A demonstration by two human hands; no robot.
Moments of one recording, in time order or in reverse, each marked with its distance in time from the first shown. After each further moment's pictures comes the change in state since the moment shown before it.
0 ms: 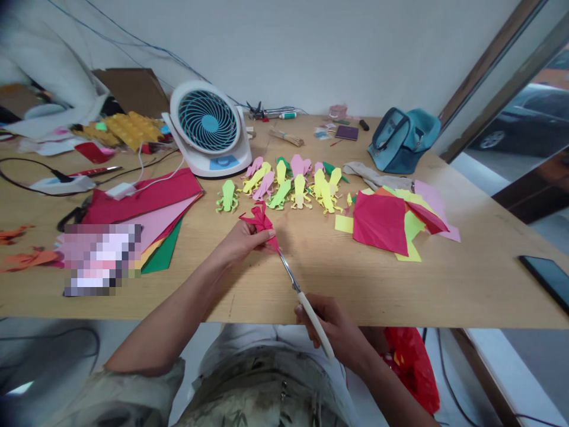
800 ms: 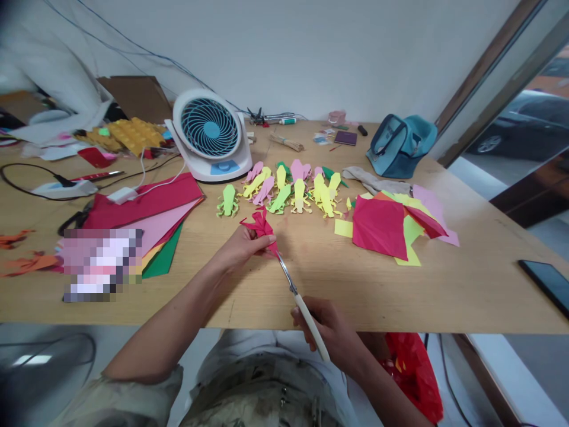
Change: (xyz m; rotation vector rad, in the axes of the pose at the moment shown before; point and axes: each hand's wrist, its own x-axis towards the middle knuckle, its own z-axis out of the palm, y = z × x) left_hand -0.004 0.004 0.002 0.000 -0.021 -0.022; right_hand 0.003 -0.010 0.007 -0.039 0.022 -0.021
